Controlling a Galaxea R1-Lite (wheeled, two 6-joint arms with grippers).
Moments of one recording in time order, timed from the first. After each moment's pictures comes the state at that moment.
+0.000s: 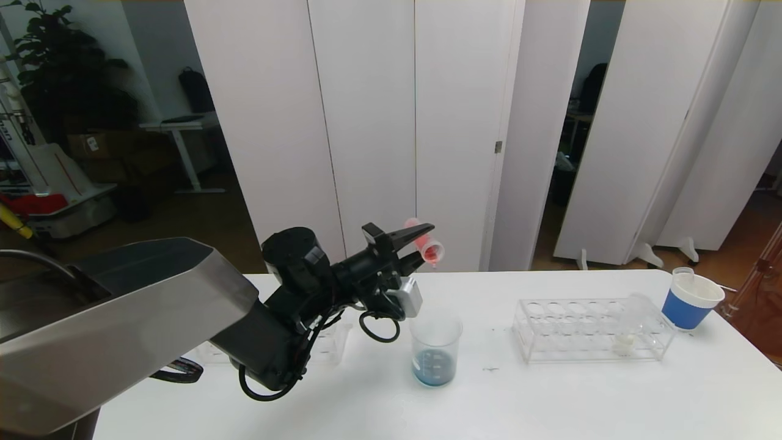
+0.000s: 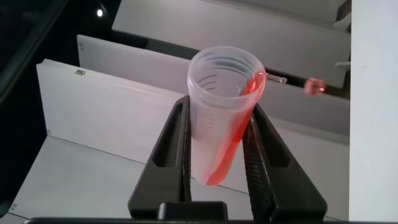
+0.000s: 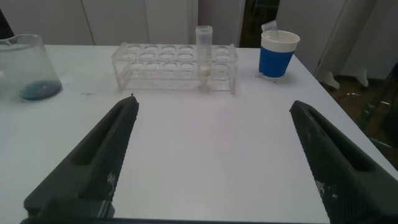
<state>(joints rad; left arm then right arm) -0.47 2.24 -0.98 -1.53 -0.54 1.26 0.00 0.00 0.00 -0.01 0.00 0.02</state>
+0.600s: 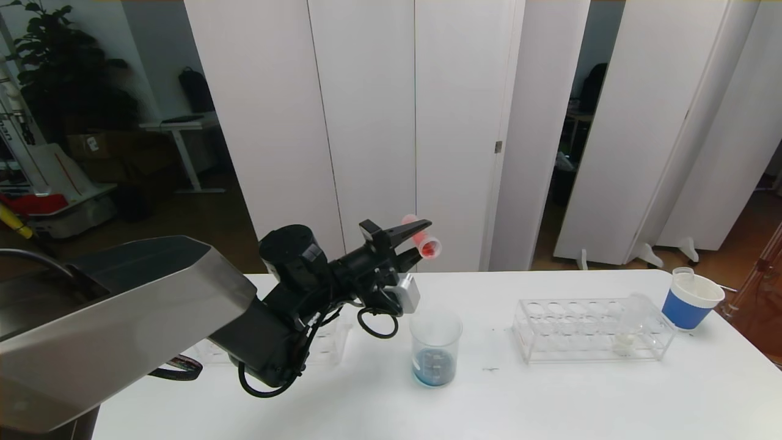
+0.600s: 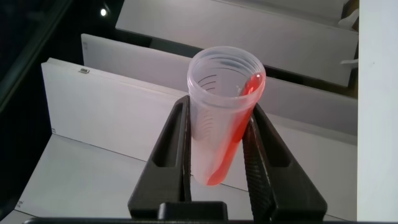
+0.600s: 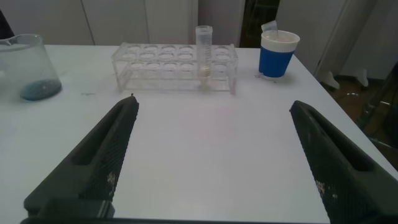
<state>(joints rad) -0.47 2.24 -0.99 -1.54 -0.54 1.26 0.00 0.00 0.00 -0.01 0.00 0.02</state>
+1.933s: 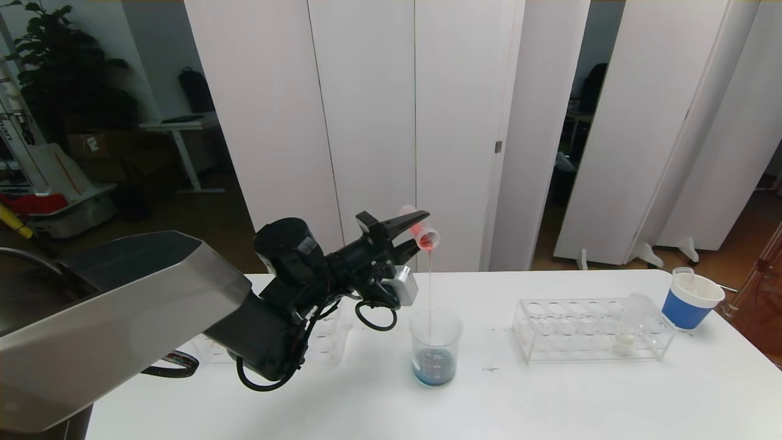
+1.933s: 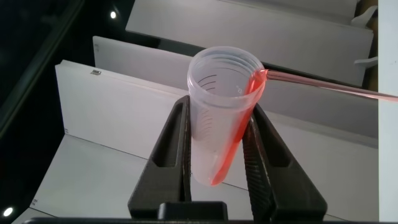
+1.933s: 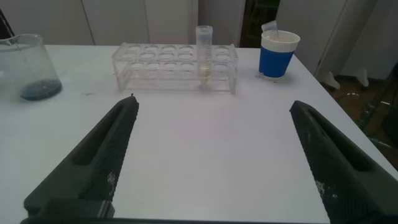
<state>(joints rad) -0.46 2.23 -1.01 -1.54 -0.54 1.27 0.00 0.00 0.00 -0.01 0.00 0.02</state>
